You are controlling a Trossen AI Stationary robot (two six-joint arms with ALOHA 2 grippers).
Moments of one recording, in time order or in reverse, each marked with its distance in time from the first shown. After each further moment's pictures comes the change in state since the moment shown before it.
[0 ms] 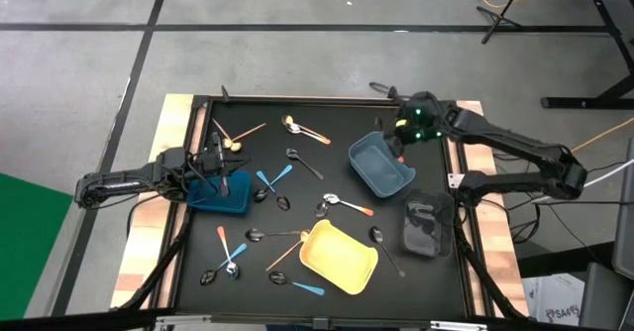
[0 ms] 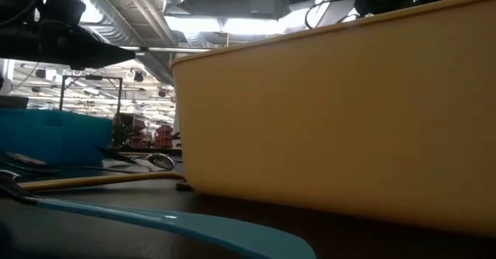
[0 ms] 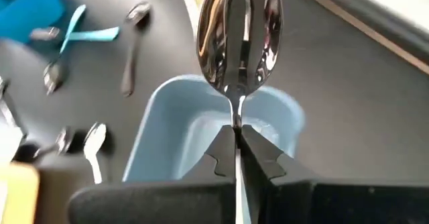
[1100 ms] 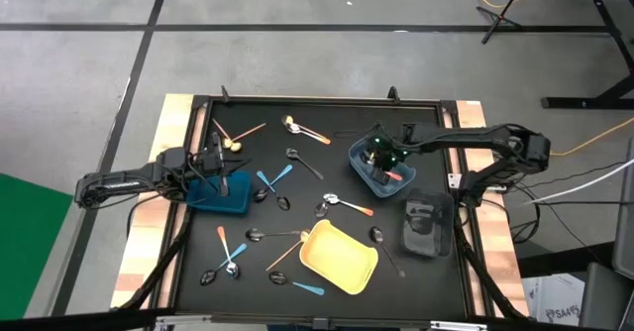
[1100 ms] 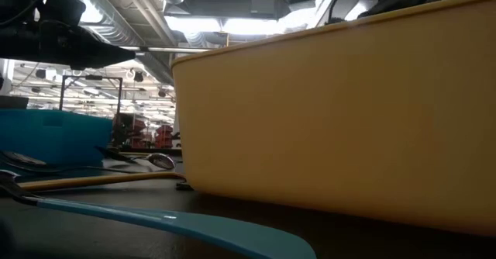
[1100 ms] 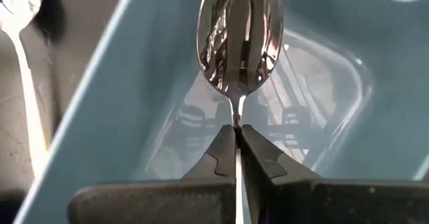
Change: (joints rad) left arm 0.000 0.000 0.000 0.000 0.000 0.000; right arm 0.200 0.382 0.000 -0.005 0.079 -0.123
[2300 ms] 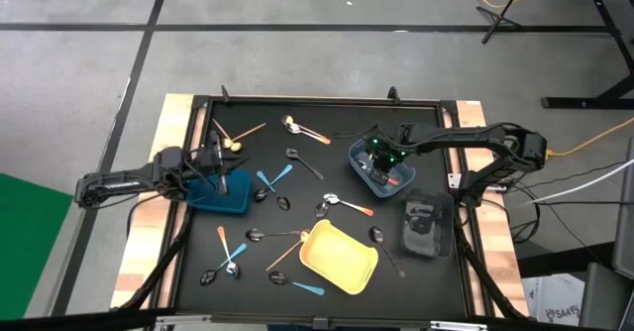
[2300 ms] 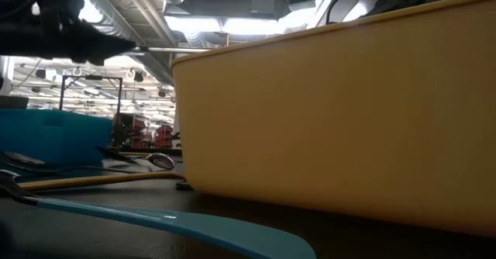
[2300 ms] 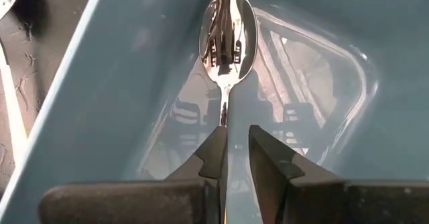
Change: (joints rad) left arm 0.000 0.000 0.000 0.087 0.000 -0.101; right arm 0.000 0.026 0.000 0.008 0.010 0.000
